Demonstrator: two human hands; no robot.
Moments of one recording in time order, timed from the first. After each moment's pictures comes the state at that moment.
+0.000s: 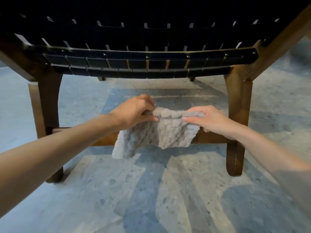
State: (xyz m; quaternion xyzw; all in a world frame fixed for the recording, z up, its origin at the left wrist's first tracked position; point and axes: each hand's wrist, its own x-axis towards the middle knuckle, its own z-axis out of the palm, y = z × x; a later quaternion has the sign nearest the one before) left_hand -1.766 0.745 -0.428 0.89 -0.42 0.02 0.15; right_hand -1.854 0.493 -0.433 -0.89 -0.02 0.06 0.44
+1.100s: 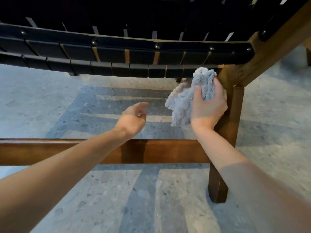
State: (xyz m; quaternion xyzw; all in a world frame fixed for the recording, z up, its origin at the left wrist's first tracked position) left_hand -1.736 0.630 -0.500 0.87 -0.14 -0.06 0.48; right_hand -1.770 0.456 -0.470 -0.74 0.24 -0.48 0.41
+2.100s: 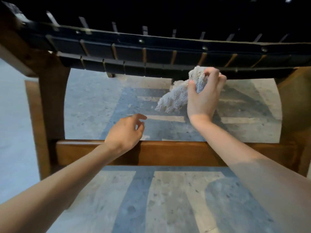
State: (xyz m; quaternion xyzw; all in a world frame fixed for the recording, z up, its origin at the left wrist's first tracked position) left_hand -1.720 0.819 -0.511 0.95 -0.14 -0.03 0.29; right_hand -1.711 0.628 -0.467 -0.80 0.15 -0.45 0.37
